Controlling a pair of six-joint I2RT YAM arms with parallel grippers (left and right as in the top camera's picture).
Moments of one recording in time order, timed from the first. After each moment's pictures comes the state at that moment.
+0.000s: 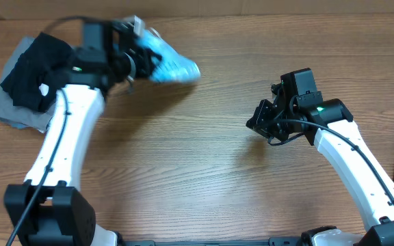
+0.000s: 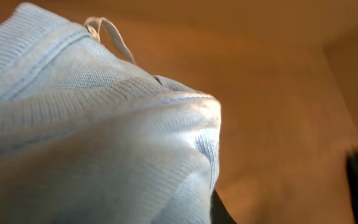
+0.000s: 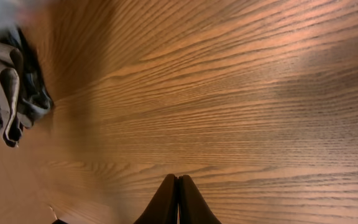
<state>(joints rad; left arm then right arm) -0.04 1.69 1.51 -0.56 0.50 -0.24 0.24 1.46 1.12 -0.83 -0.45 0.70</state>
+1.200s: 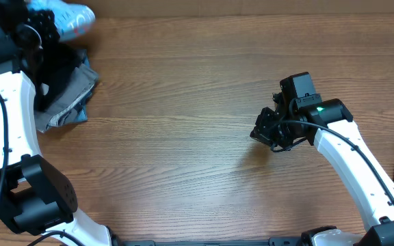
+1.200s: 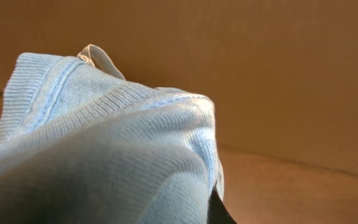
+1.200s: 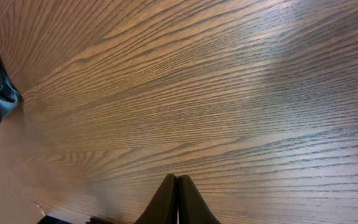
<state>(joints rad) 0.35 1.85 1.70 -0.29 0.35 -0.14 0.24 1.46 1.12 -0.95 -0.42 0.70</state>
